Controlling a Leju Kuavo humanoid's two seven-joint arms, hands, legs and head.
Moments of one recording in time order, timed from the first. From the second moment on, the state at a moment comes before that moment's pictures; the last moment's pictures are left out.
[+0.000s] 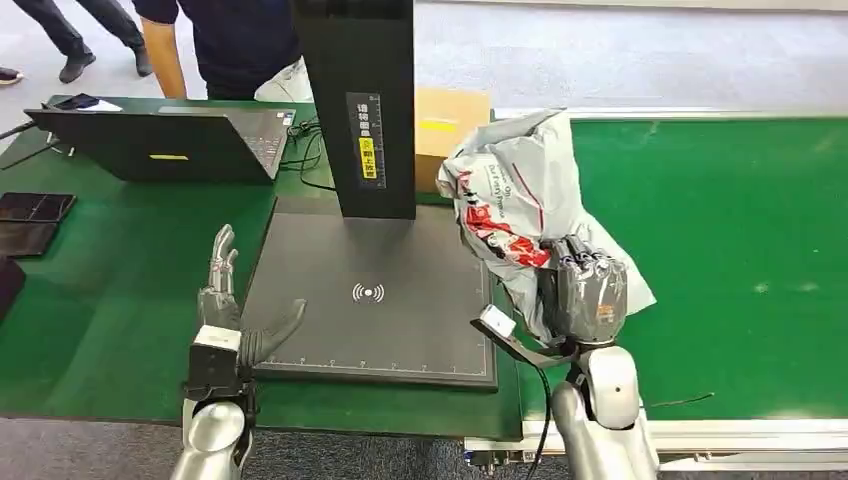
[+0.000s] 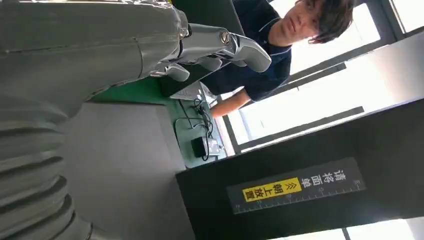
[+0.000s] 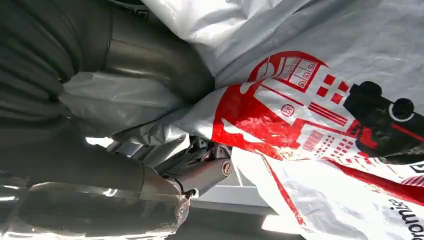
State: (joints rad) left arm -0.08 -0.20 -0.08 -1.43 -0.44 0.24 -0.64; right arm -0.20 0.21 -0.04 -1.45 1.43 -0.69 -0.14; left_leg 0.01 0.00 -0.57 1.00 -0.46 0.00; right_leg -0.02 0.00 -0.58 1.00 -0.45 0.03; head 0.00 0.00
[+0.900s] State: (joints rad) left arm -0.09 -0.18 -0.09 -1.42 -0.42 0.25 -0.65; right arm -0.24 0.21 0.06 -1.33 1.41 -0.69 -0.15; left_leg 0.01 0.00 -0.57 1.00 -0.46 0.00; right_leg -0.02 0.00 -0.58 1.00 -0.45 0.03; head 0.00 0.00
